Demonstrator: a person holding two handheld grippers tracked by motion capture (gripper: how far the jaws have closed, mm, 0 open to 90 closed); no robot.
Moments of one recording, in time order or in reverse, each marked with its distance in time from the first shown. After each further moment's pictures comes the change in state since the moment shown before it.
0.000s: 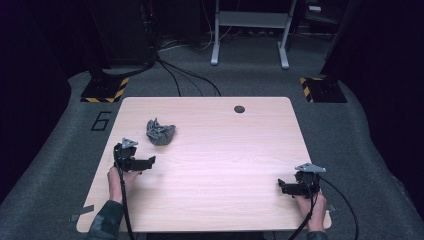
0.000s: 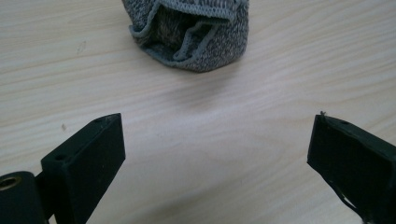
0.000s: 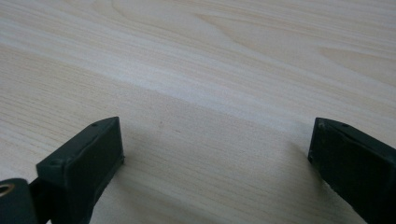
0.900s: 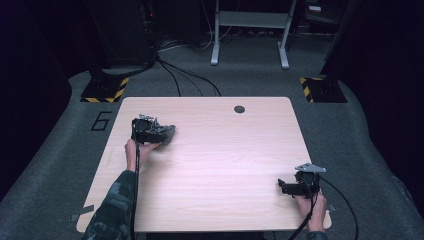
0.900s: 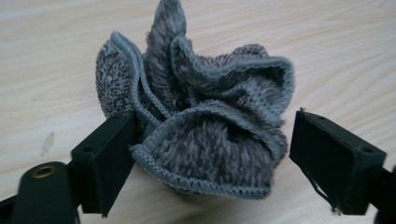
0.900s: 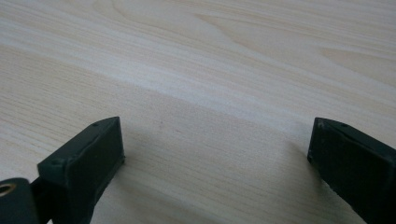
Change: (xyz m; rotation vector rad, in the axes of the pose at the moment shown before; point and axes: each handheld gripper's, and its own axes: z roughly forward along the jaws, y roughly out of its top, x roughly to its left) left arm 0.008 0.067 0.074 0.080 0.008 -0.026; right arm -0.001 0.000 0.000 0.002 0.000 -0.010
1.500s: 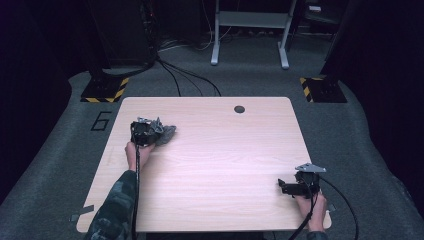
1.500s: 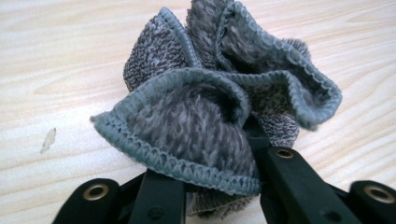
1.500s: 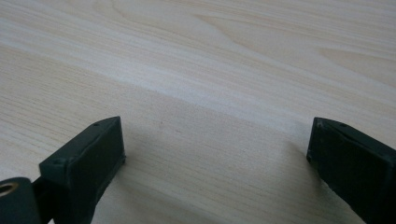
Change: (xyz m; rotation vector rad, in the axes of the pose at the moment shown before) left arm 0.008 -0.011 0.005 -0.063 0.009 0.000; right arm 0.000 0.000 0.000 -0.001 0.001 -0.002
